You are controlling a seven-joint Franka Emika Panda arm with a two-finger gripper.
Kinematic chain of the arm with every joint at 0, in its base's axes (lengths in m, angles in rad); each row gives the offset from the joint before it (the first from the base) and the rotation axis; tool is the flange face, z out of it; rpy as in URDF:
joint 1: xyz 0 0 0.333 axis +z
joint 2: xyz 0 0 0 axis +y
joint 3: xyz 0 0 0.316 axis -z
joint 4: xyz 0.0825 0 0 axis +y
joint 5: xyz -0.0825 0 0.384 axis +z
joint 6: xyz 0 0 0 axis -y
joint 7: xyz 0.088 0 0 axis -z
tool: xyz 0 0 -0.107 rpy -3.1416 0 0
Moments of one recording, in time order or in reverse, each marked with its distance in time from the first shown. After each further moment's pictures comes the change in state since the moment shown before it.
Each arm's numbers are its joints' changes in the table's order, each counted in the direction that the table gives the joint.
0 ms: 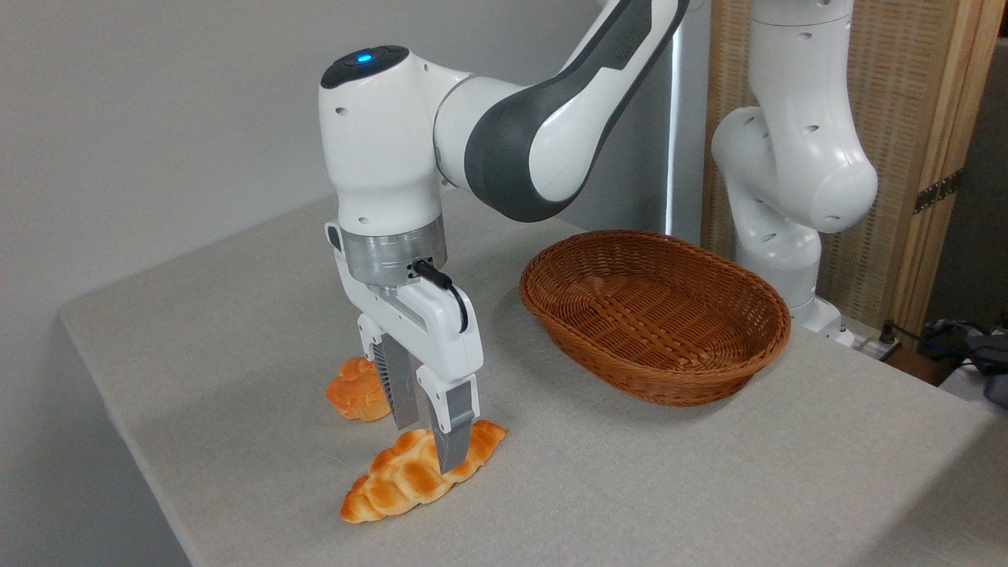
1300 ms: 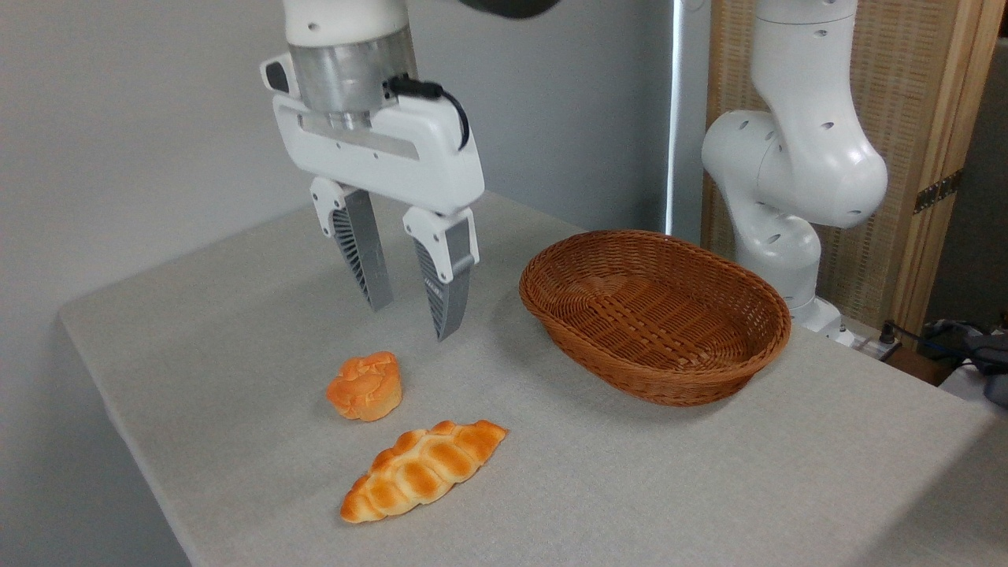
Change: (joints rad) arm 0.234 -0.017 0.223 -0.408 -0.025 -0.502 -0.198
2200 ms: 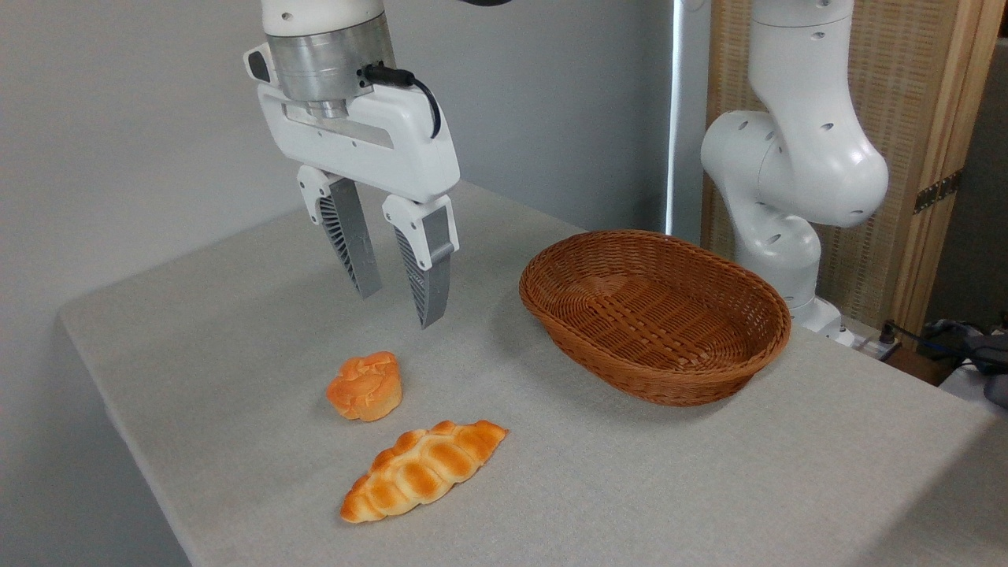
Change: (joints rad) arm 0.019 0.024 0.054 -0.035 0.000 -0.024 -0.001
